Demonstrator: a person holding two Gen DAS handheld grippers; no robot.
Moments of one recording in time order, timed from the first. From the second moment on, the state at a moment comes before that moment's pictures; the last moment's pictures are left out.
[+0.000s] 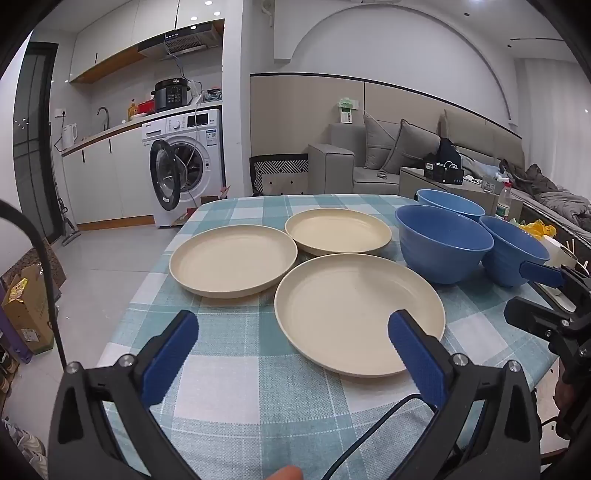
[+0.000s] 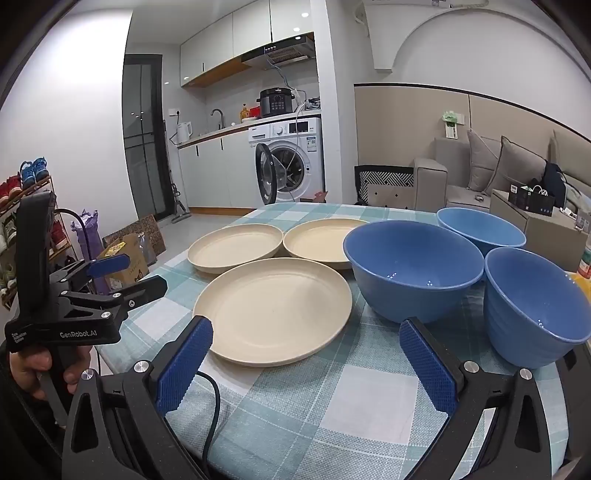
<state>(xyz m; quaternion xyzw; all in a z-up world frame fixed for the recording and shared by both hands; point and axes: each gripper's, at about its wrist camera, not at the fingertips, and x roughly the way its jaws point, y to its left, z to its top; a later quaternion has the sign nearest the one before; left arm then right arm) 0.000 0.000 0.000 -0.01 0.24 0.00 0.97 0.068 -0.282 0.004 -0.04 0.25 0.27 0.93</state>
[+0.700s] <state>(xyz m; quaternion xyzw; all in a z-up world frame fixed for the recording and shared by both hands) -0.001 0.002 0.004 -0.01 0.24 0.00 0.97 0.067 -0.282 0.006 -0.03 0.24 0.27 0.93</state>
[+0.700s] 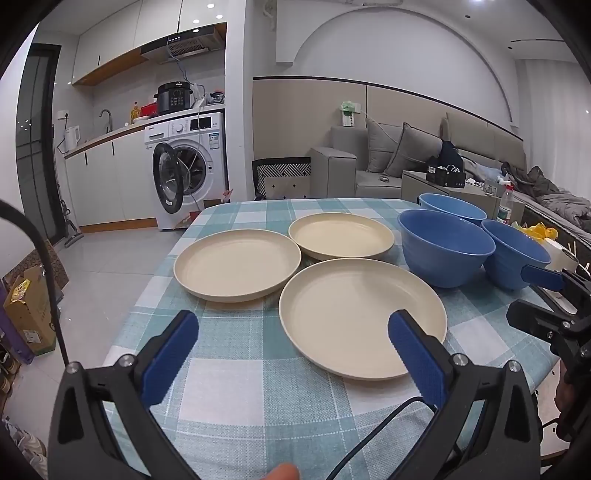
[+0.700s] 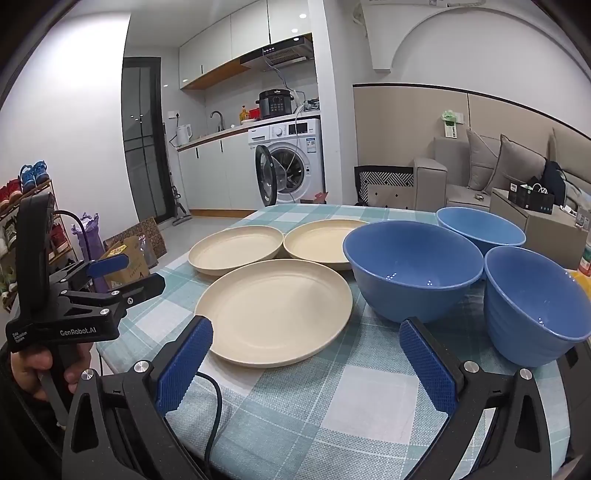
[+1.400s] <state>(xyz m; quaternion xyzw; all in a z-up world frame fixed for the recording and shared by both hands) -0.001 0.004 0.005 -0.01 0.24 0.00 0.97 0.069 -0.283 0.006 -0.03 0.24 0.27 0.93</state>
